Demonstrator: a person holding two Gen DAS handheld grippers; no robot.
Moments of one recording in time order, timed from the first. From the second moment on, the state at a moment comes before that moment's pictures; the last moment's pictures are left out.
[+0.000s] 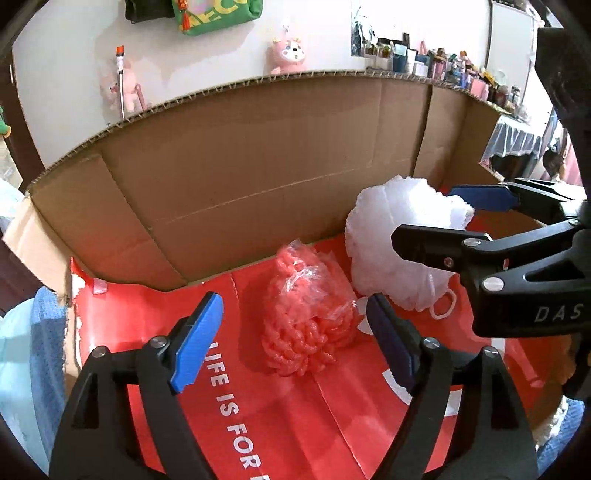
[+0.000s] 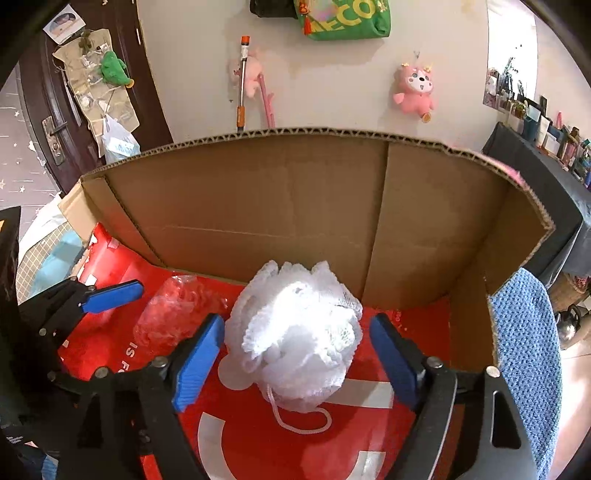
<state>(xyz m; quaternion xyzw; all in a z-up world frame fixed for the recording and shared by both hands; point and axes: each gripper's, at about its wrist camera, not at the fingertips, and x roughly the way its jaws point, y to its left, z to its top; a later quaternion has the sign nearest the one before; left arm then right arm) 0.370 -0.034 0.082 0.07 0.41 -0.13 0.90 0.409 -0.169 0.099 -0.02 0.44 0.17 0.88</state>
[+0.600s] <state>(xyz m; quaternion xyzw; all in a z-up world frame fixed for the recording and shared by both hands) 0.300 -0.025 0.140 0.05 0.34 -0.12 0.93 0.350 -0.181 0.161 -0.02 0.37 0.17 0.91</state>
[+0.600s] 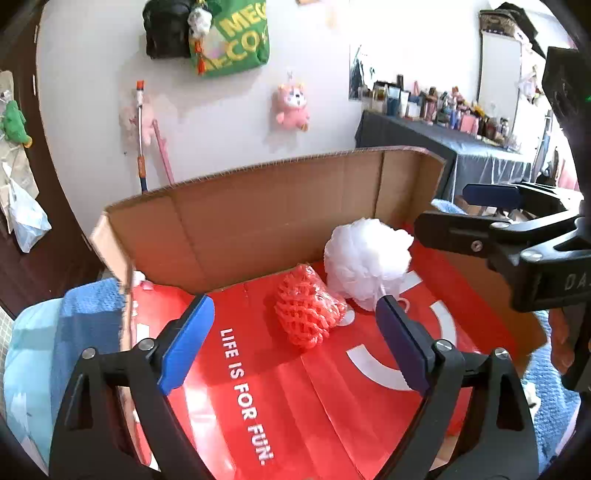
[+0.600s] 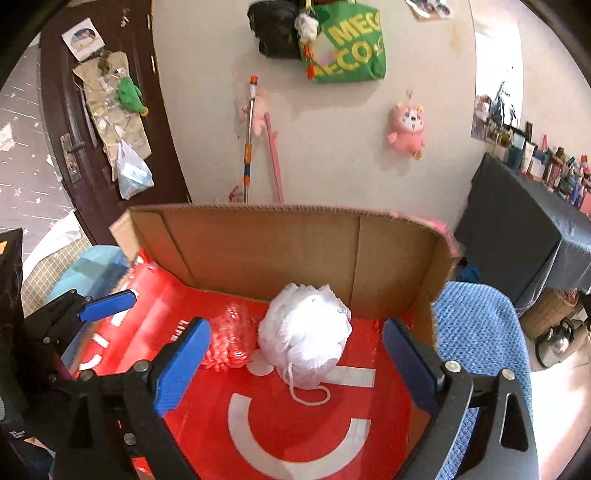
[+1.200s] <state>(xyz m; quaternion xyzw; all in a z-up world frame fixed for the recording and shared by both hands) 0.161 -0.009 0.193 0.02 0.21 -0.11 0.97 0.206 -0.211 0.222 -0.01 0.24 0.18 0.95</state>
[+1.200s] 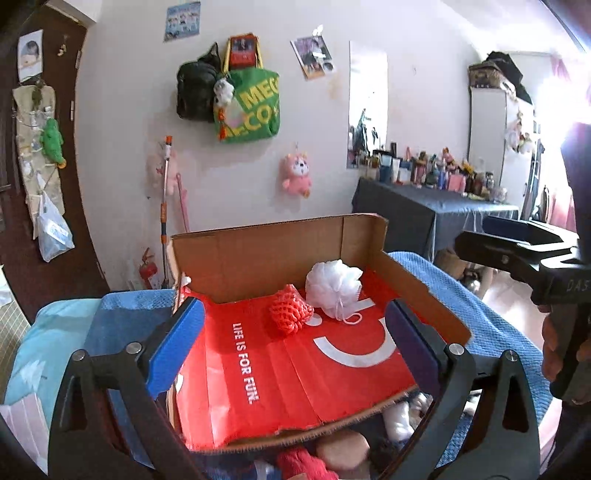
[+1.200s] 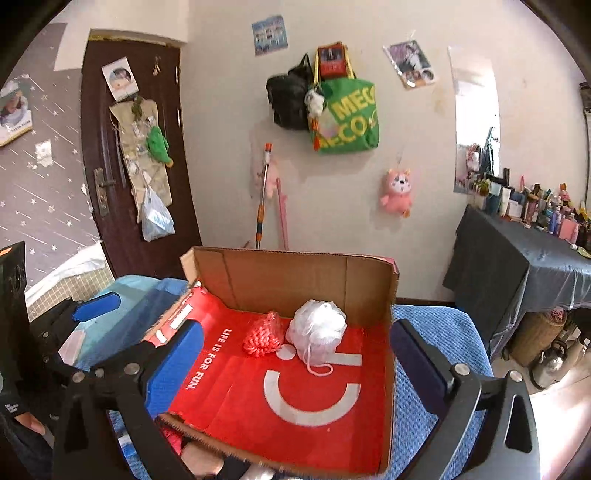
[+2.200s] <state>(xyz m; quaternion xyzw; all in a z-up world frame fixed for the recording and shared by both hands) 0.055 -0.022 0.077 0.01 0.26 -0.09 0.96 0.065 -0.223 0.087 0.00 0.27 0.11 0.96</state>
